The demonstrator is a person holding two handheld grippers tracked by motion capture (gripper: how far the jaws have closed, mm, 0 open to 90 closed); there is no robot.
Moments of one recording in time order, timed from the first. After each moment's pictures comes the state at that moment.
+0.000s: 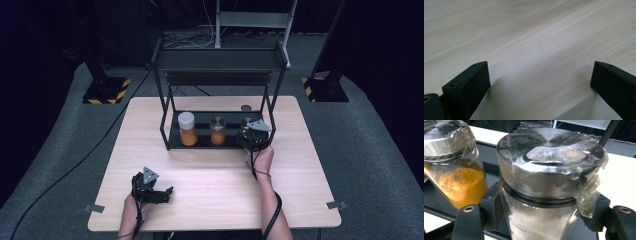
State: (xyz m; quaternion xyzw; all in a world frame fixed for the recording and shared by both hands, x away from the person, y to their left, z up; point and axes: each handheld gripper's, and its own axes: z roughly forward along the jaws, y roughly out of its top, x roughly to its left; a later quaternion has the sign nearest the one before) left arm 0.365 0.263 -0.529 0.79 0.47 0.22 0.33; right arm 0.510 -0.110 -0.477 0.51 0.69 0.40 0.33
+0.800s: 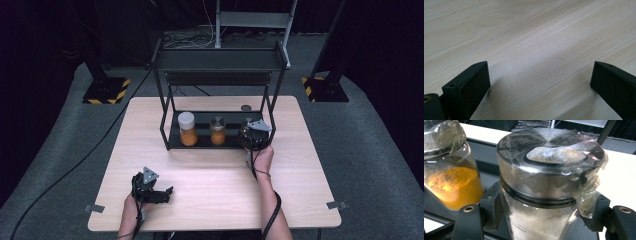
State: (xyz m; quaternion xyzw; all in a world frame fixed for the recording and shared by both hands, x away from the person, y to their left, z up) left arm 0.365 0.262 -0.529 0.79 0.47 0.22 0.33; right arm 0.516 -0.112 -0.483 0.51 0.69 0.39 0.33
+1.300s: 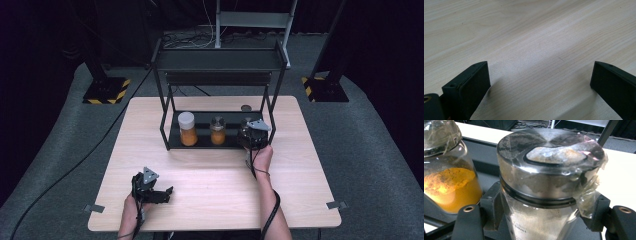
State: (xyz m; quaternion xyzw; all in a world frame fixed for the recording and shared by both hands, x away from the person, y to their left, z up) left arm 0.364 0.262 -0.529 0.79 0.46 0.22 0.33; right arm 0.522 -0.111 -0.486 0.51 0.69 0.39 0.33
